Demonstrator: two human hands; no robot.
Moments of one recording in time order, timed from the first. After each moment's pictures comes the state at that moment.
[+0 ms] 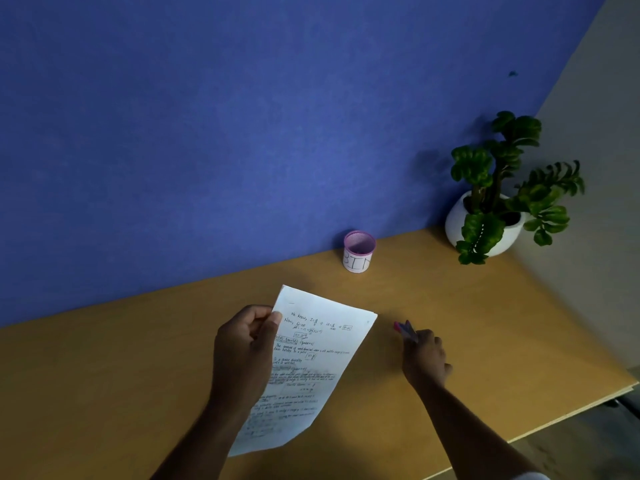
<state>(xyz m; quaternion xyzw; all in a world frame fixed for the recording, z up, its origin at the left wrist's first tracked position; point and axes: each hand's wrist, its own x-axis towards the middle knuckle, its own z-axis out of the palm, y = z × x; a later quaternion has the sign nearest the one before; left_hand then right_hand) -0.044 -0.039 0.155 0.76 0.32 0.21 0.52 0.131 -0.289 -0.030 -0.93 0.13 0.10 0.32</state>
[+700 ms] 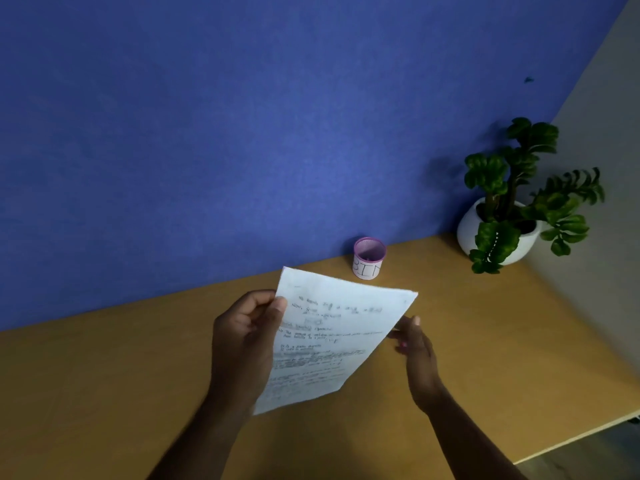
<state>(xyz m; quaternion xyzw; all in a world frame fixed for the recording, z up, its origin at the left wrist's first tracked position) -0.040 -0.034 0.188 0.69 0.27 0.27 0.62 0.100 -0.254 0.041 -0.75 -0.02 0.14 0.65</state>
